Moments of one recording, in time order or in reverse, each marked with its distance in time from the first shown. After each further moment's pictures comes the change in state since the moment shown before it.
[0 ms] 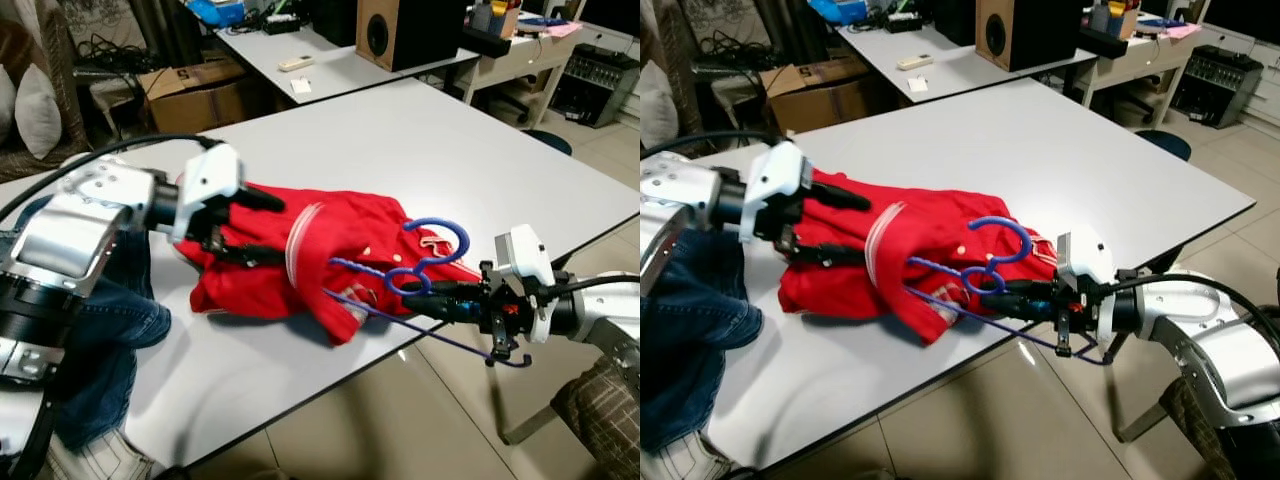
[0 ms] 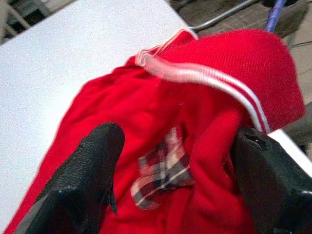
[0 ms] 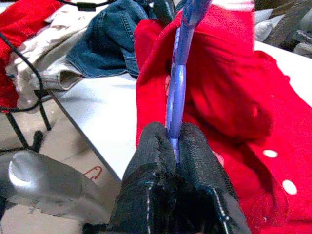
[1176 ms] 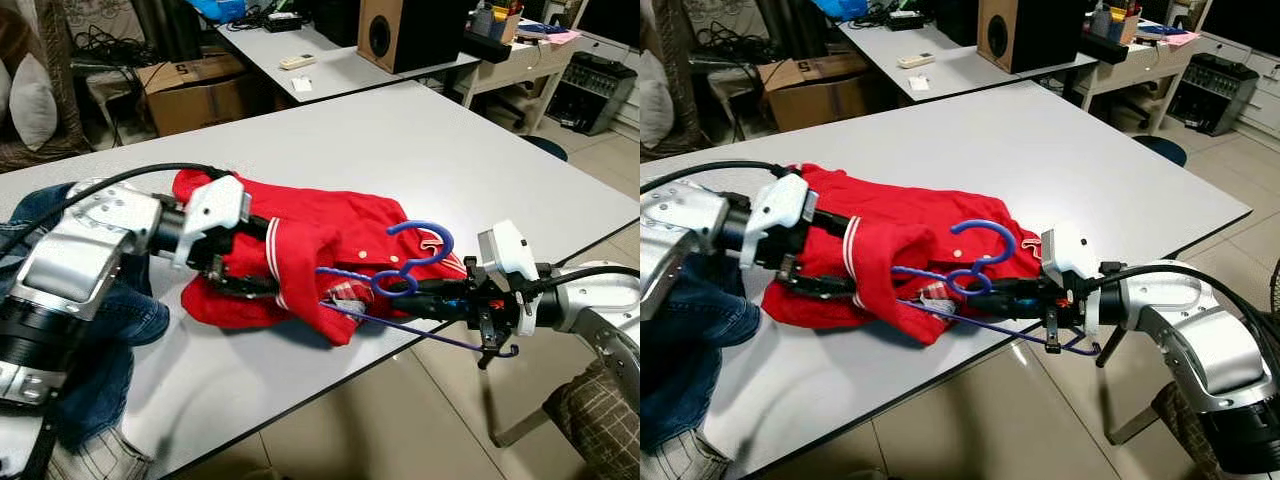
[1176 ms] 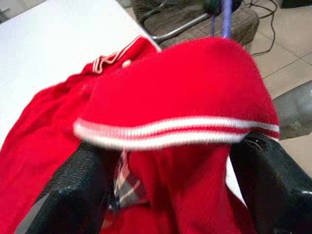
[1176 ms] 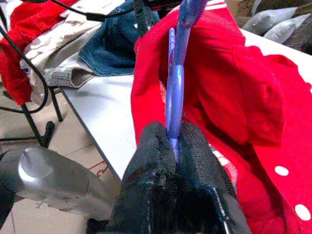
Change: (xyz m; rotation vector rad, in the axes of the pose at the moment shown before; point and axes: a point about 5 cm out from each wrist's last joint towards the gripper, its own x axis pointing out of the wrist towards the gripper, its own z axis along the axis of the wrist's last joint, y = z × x) left arm 0.014 -0.026 -0.002 -0.010 -0.032 -0.163; right arm 0.012 -0.003 0.005 -0.020 -0.006 0.076
